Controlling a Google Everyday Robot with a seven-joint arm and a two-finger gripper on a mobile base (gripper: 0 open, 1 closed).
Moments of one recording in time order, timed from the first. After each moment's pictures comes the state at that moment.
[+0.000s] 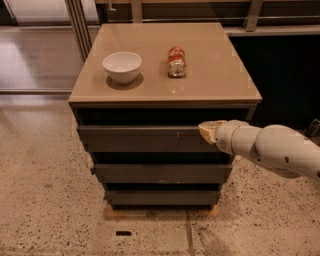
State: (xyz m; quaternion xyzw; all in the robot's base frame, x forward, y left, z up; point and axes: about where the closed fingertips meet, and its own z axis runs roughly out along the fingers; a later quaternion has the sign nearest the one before) arm 0.612 -0.153 0.733 -0.25 0.82 0.13 0.50
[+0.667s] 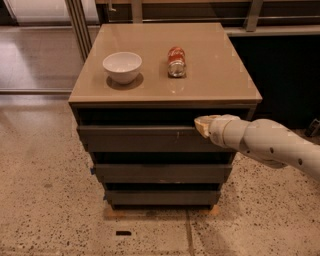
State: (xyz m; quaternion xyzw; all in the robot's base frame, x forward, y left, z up) arm 0.647 -0.148 0.722 -0.26 0.81 0.11 0.51
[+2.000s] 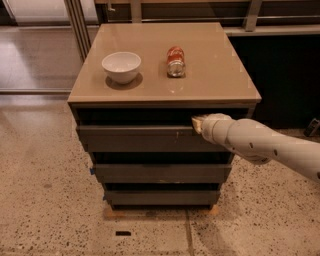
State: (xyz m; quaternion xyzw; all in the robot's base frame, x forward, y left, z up) arm 0.686 -0.147 0.694 -0.20 0.83 0.09 0.51
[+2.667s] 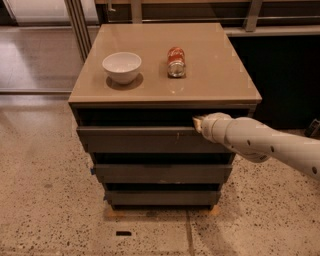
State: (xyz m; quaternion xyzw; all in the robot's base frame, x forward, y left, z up) arm 0.696 -0.148 0.691 -0.20 0.83 0.08 0.51
